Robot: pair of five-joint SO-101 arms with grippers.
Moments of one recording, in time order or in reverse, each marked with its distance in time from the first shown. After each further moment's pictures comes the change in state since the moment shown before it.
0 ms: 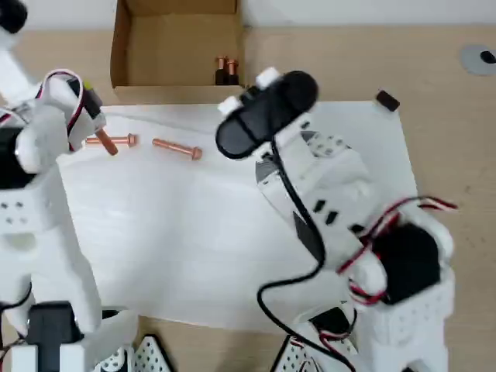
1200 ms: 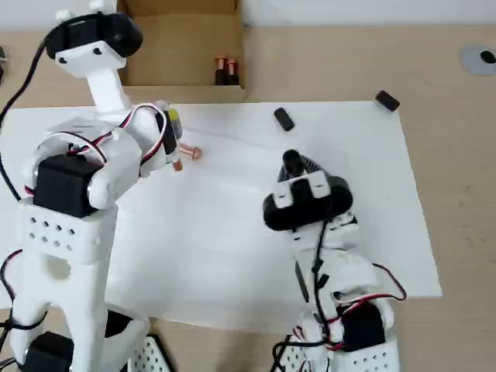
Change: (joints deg) left arm 19.6 -12.8 27.3 -19.4 -3.7; right arm 10.2 -59.7 80.6 -47.1 -4.9
